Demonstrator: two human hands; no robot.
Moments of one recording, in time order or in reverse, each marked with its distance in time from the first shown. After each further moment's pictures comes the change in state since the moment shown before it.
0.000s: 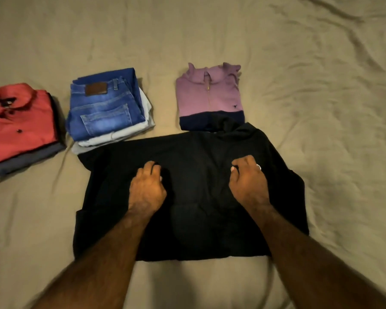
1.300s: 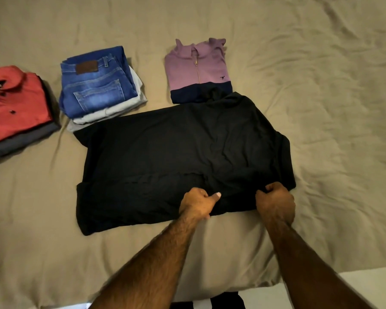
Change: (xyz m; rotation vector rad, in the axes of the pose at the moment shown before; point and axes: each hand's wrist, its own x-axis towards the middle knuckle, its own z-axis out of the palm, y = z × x) left_hand -0.126 0.110 0.067 -0.675 -0.551 -0.392; right_hand -0.158 0.046 -0.022 0.028 0.034 0.811
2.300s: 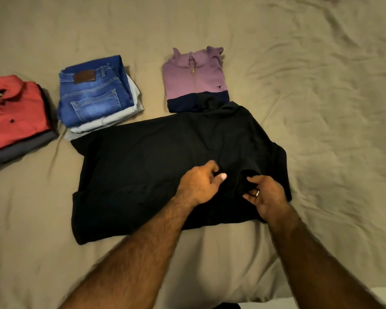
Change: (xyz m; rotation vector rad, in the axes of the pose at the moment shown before) left_hand 0.020 0.082 -0.039 0.315 0.127 0.574; right_hand 0.047 -0.051 -0.017 1.046 -0.547 0.532
